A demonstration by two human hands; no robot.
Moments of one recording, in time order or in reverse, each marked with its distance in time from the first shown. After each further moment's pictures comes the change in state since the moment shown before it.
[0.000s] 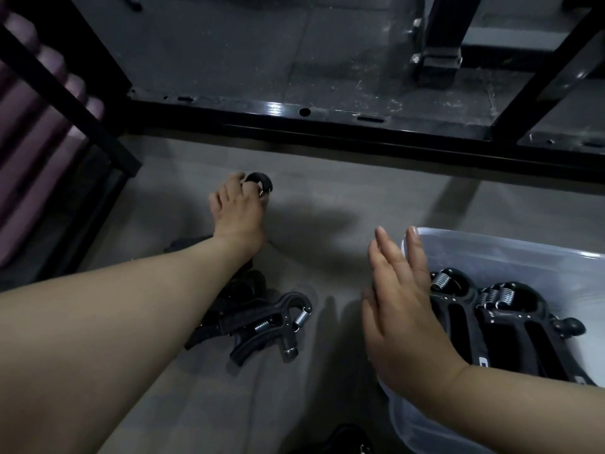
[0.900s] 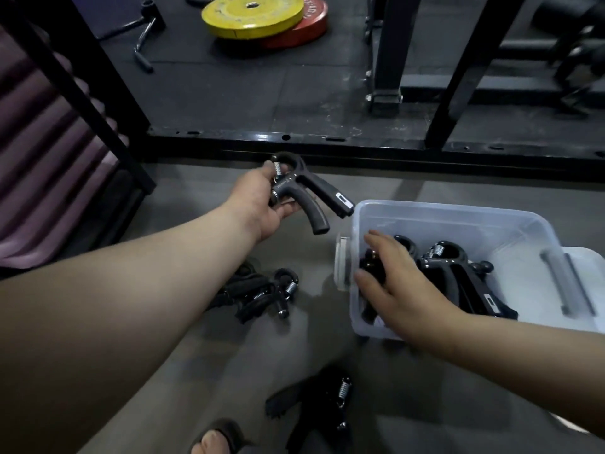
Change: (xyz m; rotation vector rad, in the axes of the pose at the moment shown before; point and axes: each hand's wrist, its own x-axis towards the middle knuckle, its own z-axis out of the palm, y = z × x) left_hand -0.078 0.092 -0.144 -1.709 -0.444 -0.582; right_hand -0.076 -0.019 -0.070 0.175 -0.110 0.142
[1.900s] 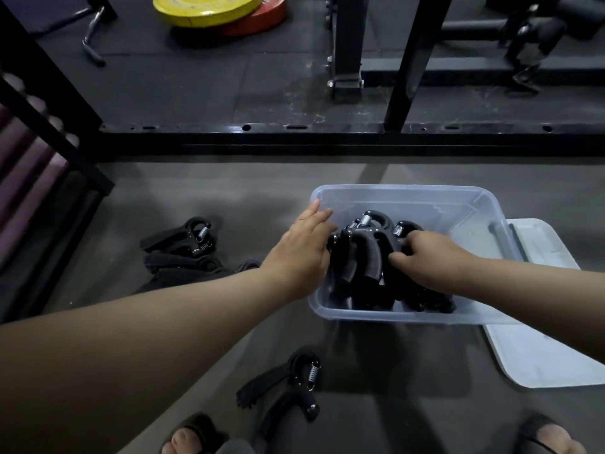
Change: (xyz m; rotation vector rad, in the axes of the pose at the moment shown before) left_hand -0.039 -0.130 0.029 1.527 -0.365 0.726; right_hand 0.013 0.089 -0.067 -0.390 -0.135 0.429
